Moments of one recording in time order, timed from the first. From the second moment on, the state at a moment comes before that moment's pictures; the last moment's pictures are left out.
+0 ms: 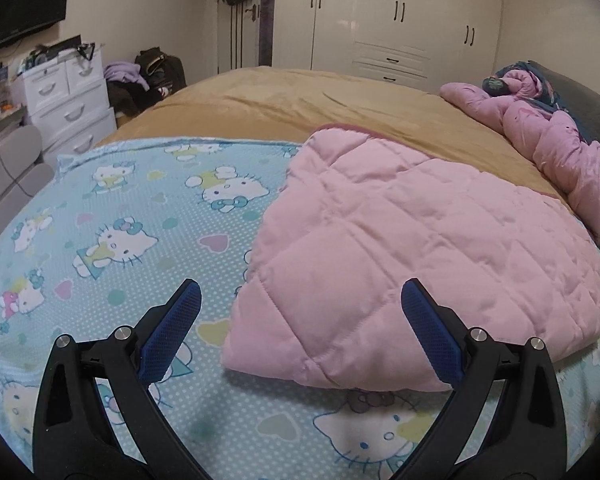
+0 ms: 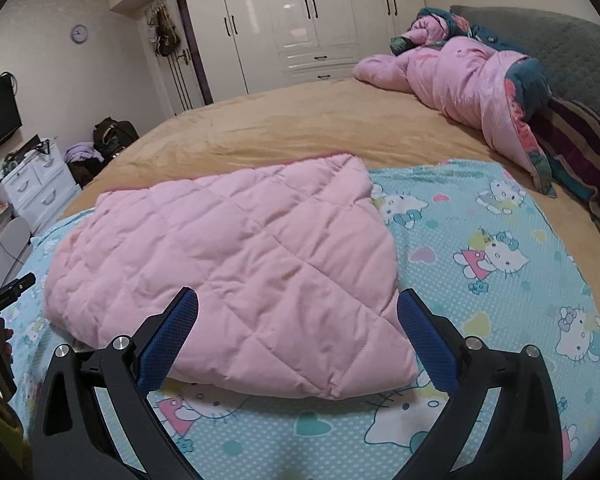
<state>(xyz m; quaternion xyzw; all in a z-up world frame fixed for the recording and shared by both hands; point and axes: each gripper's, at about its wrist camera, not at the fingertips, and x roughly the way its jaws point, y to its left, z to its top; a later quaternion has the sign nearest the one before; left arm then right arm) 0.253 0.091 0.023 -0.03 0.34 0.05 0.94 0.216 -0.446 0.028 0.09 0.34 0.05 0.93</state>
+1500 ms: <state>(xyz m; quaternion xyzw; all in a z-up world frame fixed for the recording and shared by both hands) 0.377 0.094 -0.049 -0.11 0.48 -0.09 0.87 0.353 -0.468 -0.085 0.22 0.47 0.15 0.84</state>
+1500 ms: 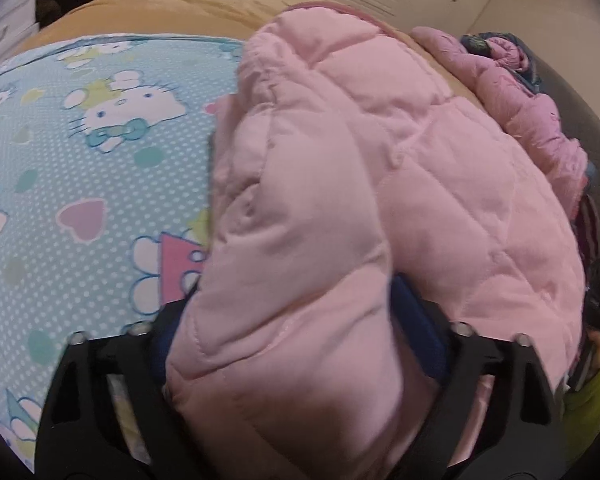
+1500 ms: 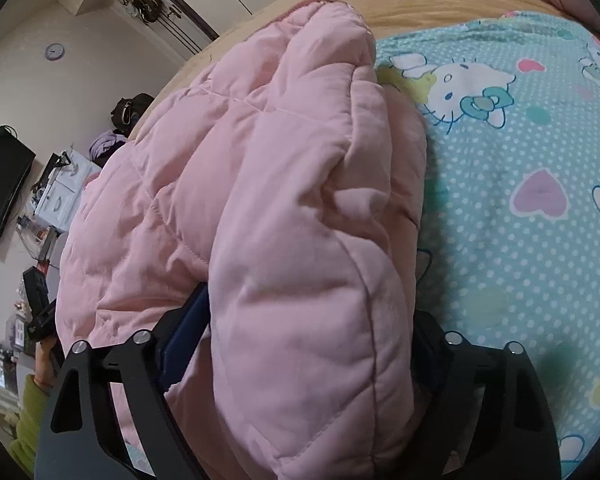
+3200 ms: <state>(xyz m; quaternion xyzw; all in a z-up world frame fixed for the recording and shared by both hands) 0.214 0.083 0.009 -0.10 0.42 -0.08 0.90 0.201 -0.463 -0.008 0.20 0.44 0.20 0.85</state>
